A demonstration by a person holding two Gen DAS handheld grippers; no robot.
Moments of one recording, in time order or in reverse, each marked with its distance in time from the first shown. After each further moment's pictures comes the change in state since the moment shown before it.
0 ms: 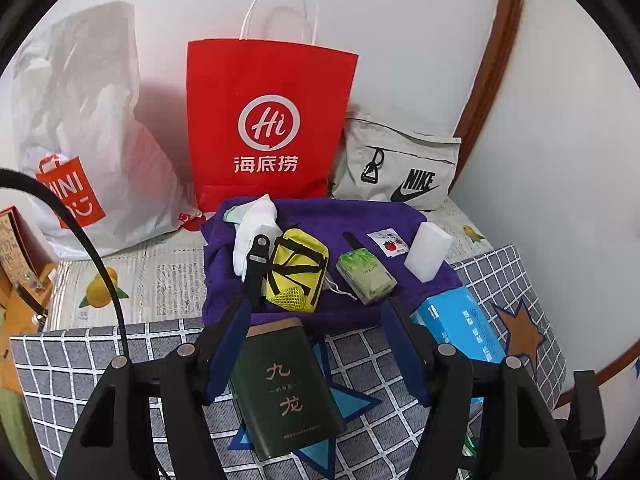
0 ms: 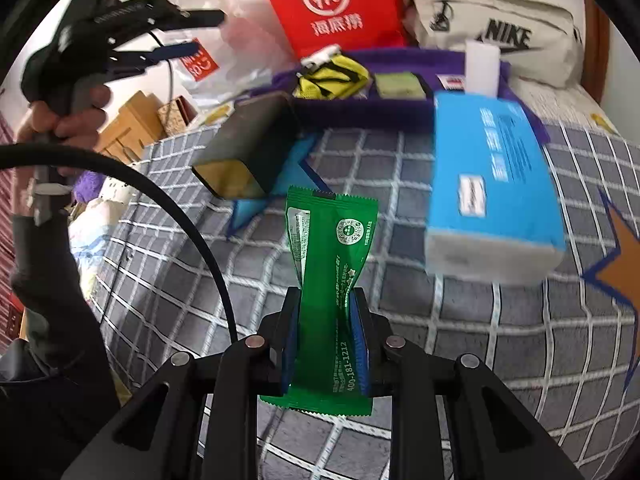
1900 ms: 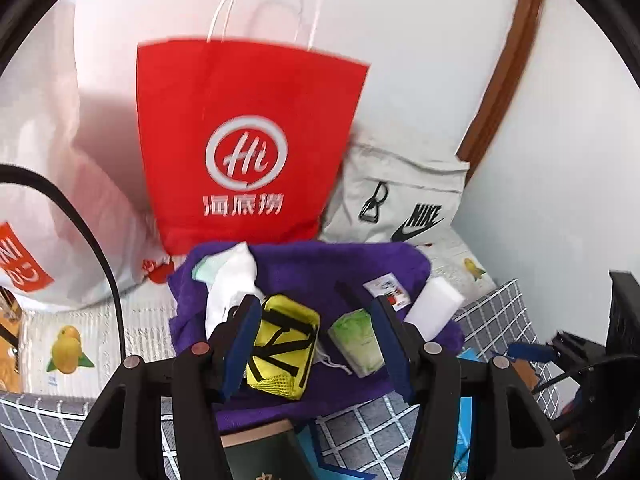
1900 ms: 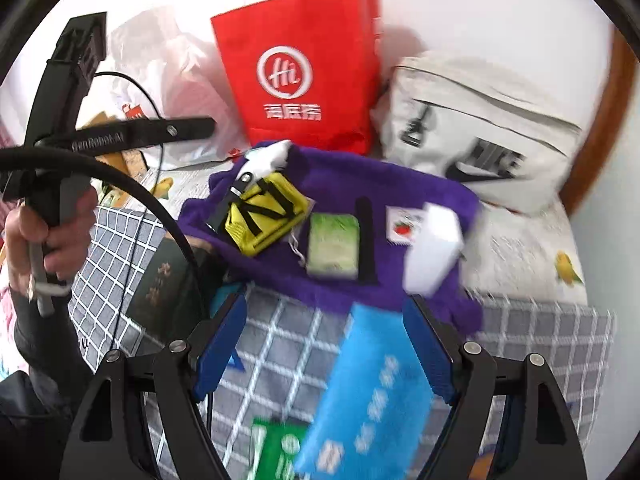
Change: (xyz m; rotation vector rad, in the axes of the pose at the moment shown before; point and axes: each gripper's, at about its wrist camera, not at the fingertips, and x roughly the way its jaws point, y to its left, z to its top) left arm 0.060 0.004 0.070 0.005 -0.021 -0.069; right arm -0.024 -0.043 0.165 -0.100 -0.062 -0.179
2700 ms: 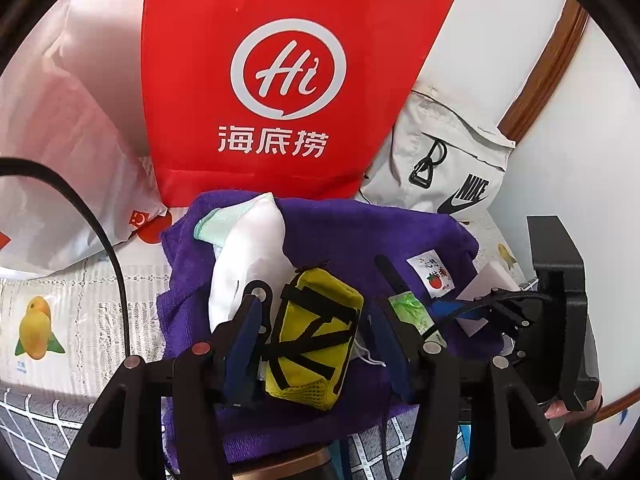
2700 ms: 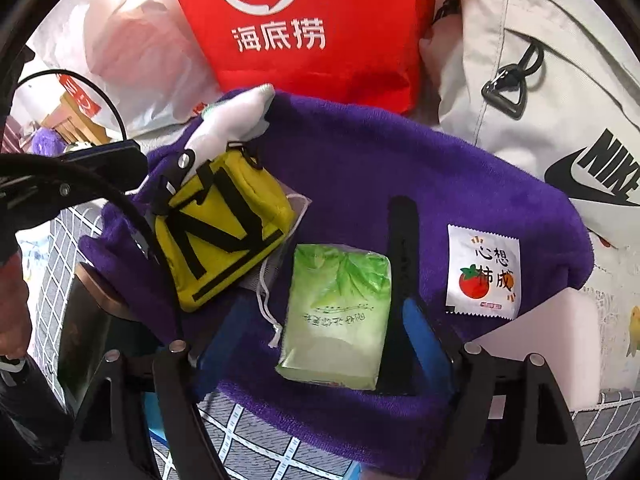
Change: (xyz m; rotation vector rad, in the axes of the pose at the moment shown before) left arm 0.079 0.039 -0.012 -0.095 0.149 0.016; right arm 0.174 -0.001 0.064 -0.062 0.201 0.076
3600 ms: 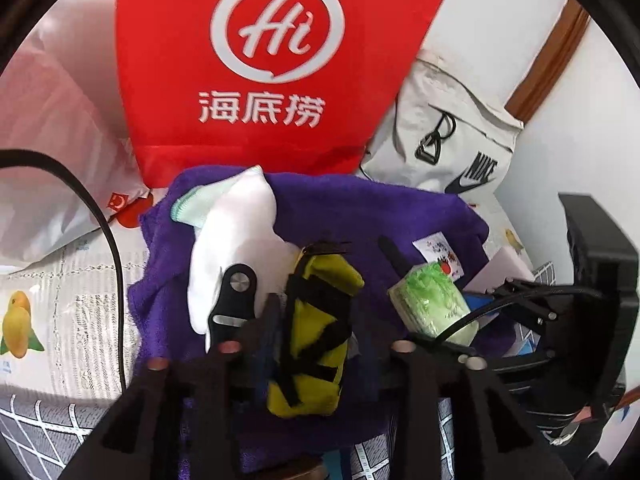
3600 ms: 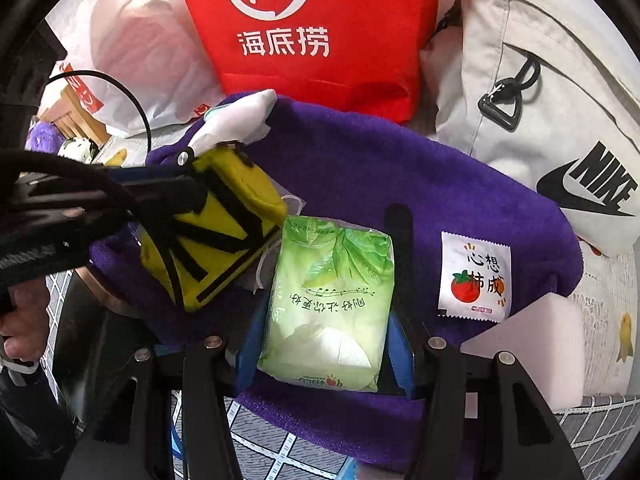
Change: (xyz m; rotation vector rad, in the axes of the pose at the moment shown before) left arm 0.029 -0.002 -0.003 0.000 0.051 -0.001; right arm -0.007 0.003 -0.001 -0.031 -0.008 -0.027
